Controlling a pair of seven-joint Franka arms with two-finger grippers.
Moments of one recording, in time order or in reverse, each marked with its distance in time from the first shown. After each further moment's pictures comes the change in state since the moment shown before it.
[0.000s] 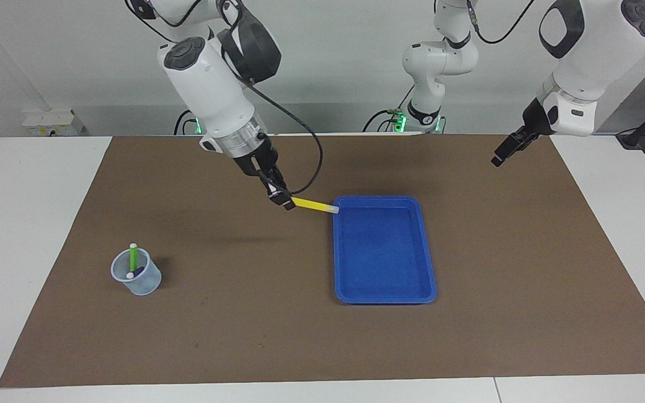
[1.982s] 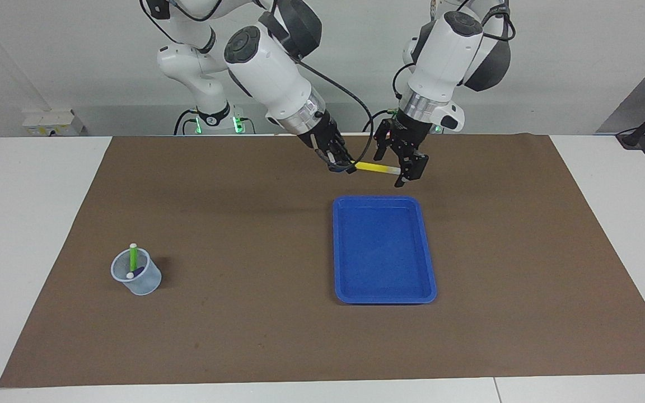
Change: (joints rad) left arm -0.412 -0.044 -0.004 -0.240 -0.032 0.512 -1.481; right arm 0.076 -0.001 0.009 0.004 0.140 -0.066 0.116
